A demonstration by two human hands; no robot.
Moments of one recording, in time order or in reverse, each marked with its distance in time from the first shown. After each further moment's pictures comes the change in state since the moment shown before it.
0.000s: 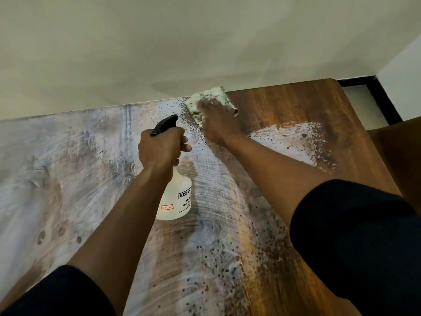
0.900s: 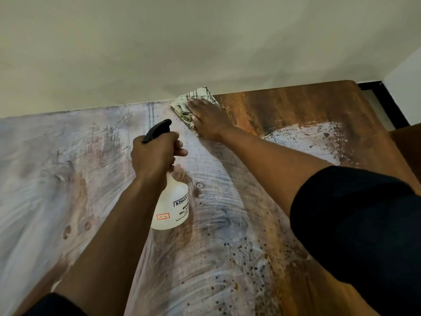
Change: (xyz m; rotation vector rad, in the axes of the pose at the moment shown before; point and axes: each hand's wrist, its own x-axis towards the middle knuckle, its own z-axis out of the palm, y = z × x) left_hand 0.013 -0.012 -0.081 -0.089 -0.008 0.026; right_hand 0.034 -0.075 0.015 -0.030 -0.107 -0.144
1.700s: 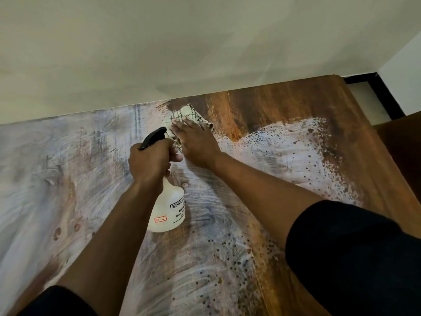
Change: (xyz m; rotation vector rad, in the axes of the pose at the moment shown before) left_hand -0.018 -0.005 0.028 0.075 0.010 -0.040; right_hand -0.057 -0.015 0.029 0.011 0.130 -0.075
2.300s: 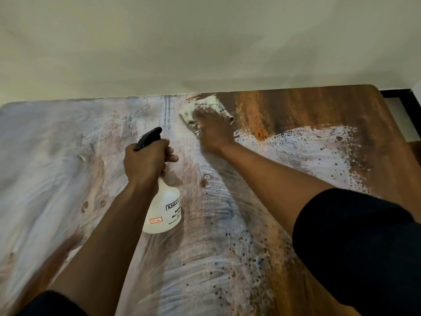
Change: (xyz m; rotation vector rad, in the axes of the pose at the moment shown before) left_hand 0.012 -0.024 -0.066 -0.119 0.129 0.021; right_hand 0.029 -0.026 0.002 0.013 0.031 0.079
